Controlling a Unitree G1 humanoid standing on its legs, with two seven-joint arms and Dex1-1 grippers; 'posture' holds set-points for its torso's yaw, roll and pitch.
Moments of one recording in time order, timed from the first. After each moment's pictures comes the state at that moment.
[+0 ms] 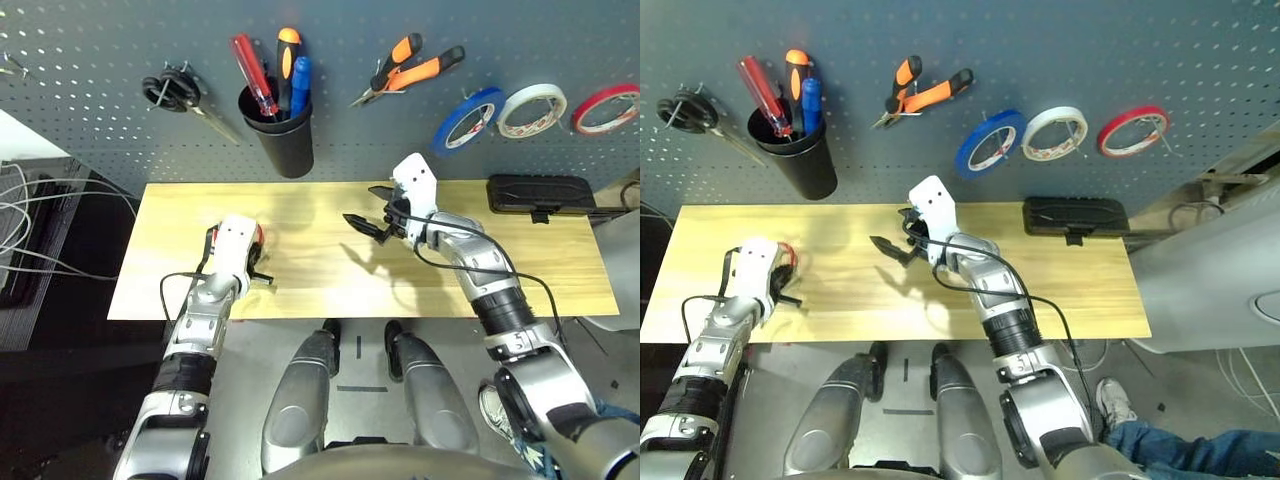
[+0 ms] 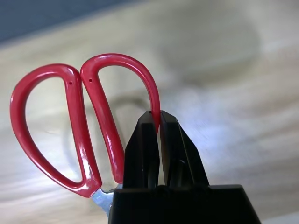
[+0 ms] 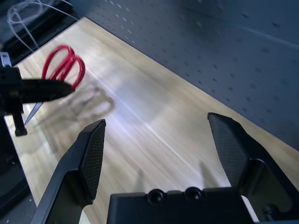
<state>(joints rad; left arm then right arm) -0.19 0.33 0.11 0.22 0.03 0.22 -0.18 -0.61 -0.16 0.17 0.32 0.09 0.28 0.72</state>
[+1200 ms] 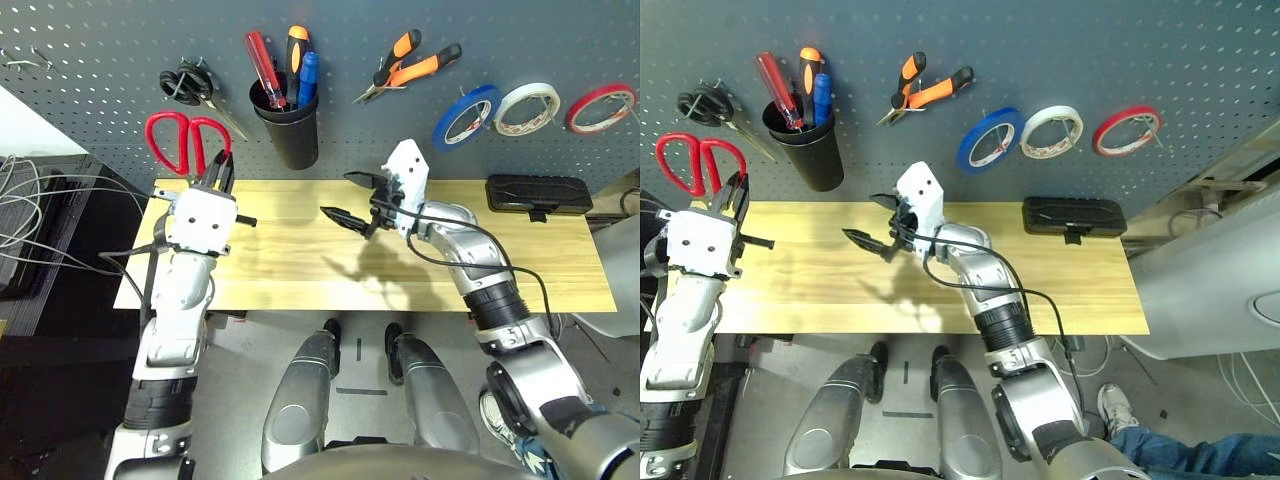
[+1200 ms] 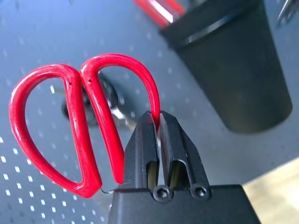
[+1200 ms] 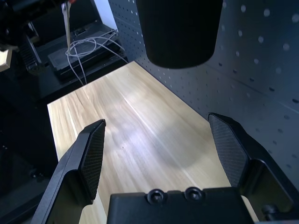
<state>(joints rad) -0.15 0.38 0.13 -0.19 0.21 -0.18 -0.03 -0.64 -0.12 0.18 0.27 0.15 0.21 0.81</state>
